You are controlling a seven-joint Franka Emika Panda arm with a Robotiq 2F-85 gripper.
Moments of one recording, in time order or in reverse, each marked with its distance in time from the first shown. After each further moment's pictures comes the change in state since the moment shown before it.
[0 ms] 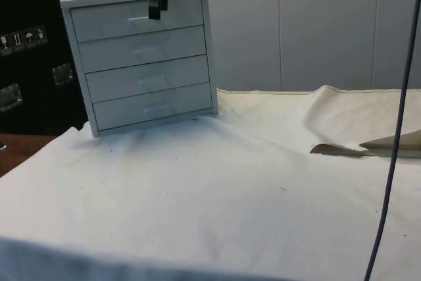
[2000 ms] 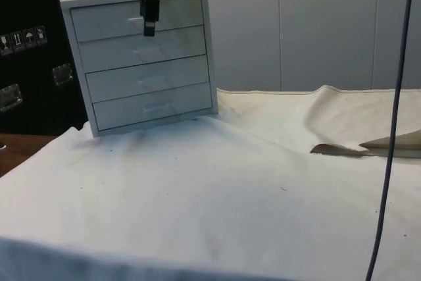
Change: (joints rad) arm -0.001 0.119 -0.029 -0.011 -0.201 0.247 -0.142
